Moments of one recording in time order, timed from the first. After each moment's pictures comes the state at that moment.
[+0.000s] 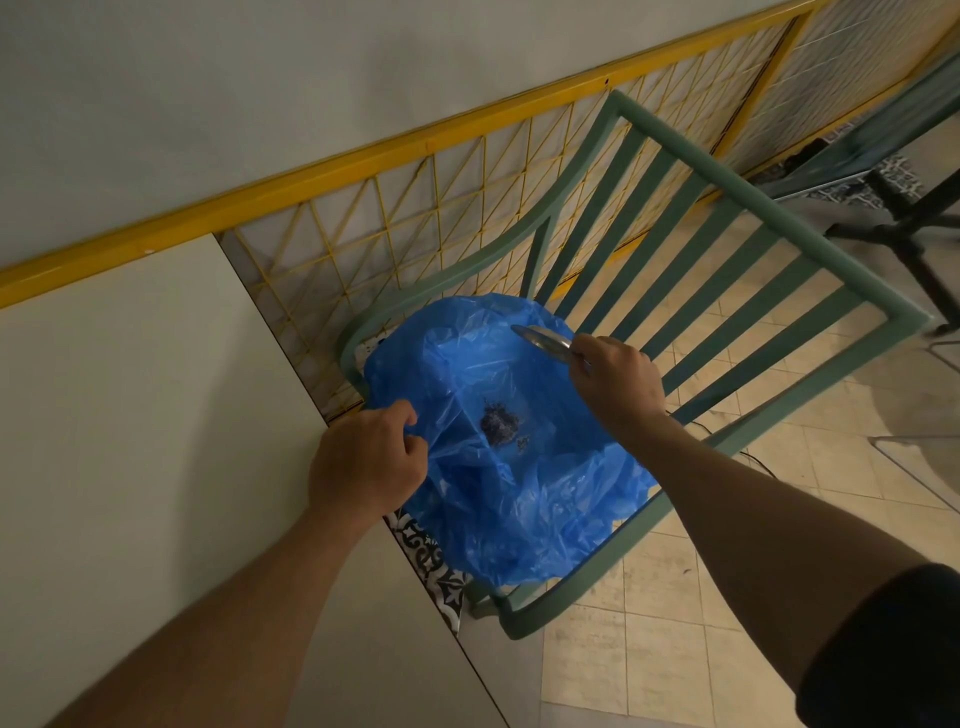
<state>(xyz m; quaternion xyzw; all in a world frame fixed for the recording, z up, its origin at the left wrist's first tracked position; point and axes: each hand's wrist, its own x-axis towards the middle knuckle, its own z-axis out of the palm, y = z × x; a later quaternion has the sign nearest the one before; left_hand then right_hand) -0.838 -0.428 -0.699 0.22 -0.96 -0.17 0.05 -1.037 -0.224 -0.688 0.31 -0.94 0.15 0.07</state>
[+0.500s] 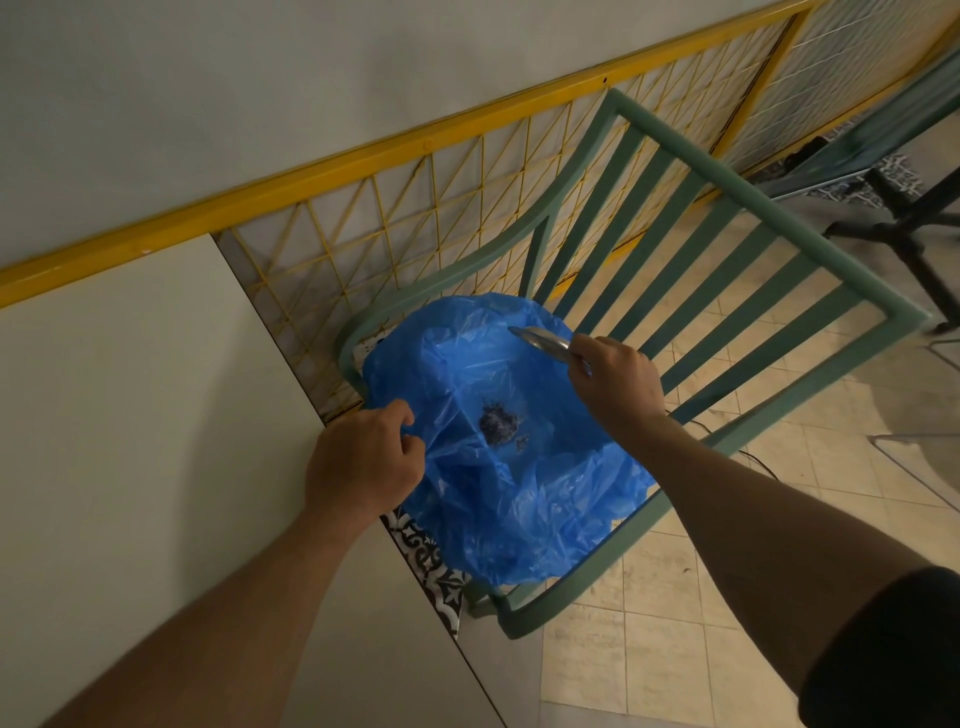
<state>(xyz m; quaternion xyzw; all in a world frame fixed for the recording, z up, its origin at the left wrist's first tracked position) -0.838 -0.428 -0.702 0.22 -0.96 -0.17 0.05 -1.037 -0.220 -0.689 0.32 -0.93 0.17 0.07</state>
